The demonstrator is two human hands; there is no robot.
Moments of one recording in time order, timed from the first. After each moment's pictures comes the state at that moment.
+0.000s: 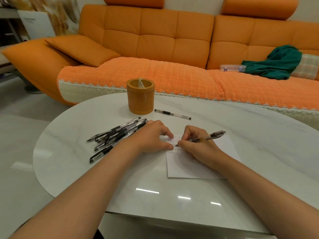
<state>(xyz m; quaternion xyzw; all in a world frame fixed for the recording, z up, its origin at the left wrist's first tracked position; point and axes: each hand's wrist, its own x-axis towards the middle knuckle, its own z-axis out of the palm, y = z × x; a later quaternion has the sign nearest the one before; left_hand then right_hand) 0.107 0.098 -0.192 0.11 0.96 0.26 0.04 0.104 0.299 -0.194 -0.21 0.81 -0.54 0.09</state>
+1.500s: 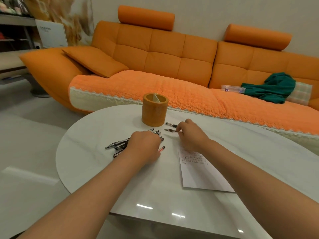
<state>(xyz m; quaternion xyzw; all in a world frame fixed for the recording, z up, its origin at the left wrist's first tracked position) 0.141 0.058 -0.172 0.03 1.00 -0.02 -0.04 0.029 0.228 -0.179 -0.24 0.96 -0.11 -0.04</state>
